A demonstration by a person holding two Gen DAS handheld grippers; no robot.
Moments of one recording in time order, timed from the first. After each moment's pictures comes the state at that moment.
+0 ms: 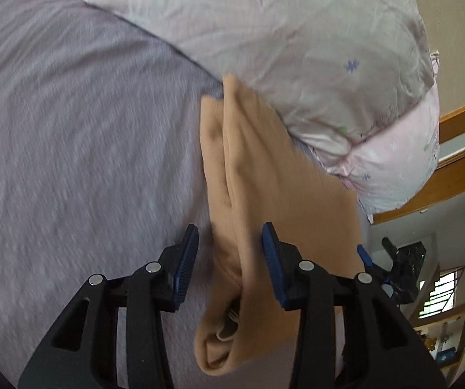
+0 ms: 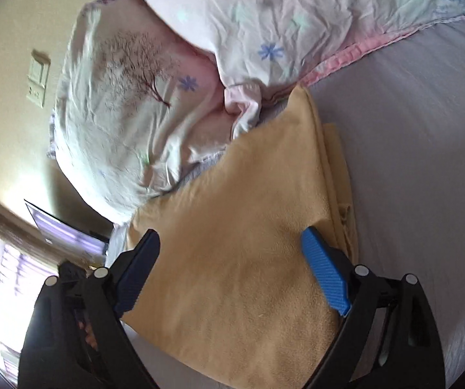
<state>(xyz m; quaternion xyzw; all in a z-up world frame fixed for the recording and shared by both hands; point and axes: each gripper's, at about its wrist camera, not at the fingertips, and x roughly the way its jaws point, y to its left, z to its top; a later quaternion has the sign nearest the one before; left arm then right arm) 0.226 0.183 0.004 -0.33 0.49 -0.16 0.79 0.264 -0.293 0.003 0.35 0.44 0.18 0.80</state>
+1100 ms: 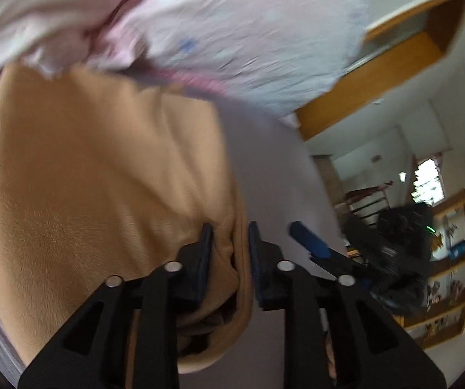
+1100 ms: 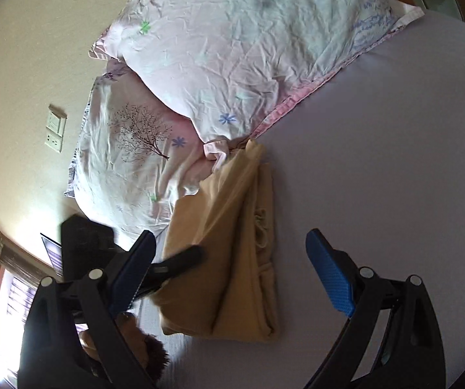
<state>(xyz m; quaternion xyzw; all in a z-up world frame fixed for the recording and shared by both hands) 0.255 -0.176 0.064 -0.19 0.49 -0.39 0.76 0.193 -0.394 0.036 0.39 0.38 0.14 0.82</state>
